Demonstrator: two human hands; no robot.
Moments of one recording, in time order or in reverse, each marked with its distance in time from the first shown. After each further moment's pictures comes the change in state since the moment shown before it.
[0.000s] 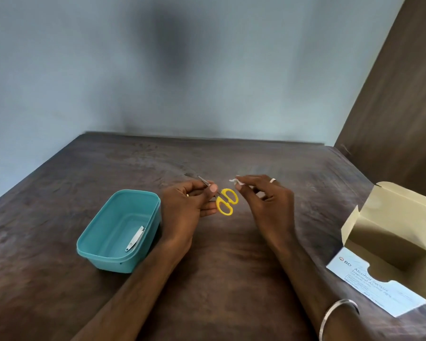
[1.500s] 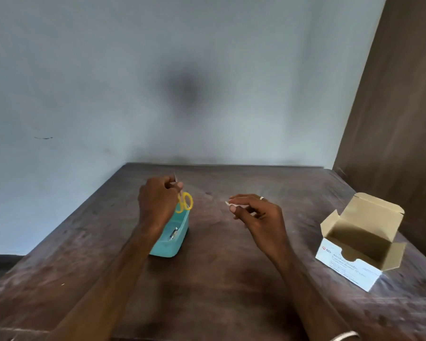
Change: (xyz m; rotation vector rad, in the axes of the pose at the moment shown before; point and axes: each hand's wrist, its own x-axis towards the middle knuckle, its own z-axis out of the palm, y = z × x) left_hand -0.032 0.095 -0.080 0.738 0.323 0.313; right_hand -0.037 -0.086 -0.027 0.307 -0.182 0.023
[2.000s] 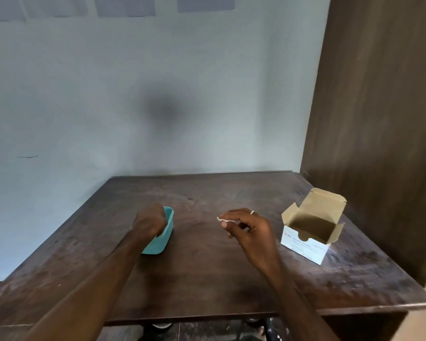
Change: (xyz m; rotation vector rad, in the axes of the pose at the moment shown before) left_hand -0.021 -0.012 0.003 0.748 -0.450 0.042; right_hand -0.062 -0.048 -0.033 0.020 0.059 0.079
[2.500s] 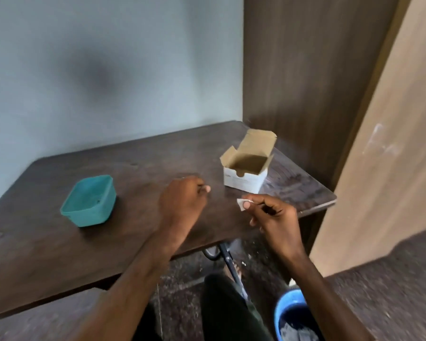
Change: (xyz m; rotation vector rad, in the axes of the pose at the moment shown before) left_hand -0.153 0.151 0.044 -0.179 0.195 0.532; right_hand -0.131 -0.014 -0.120 0.024 0.321 0.299
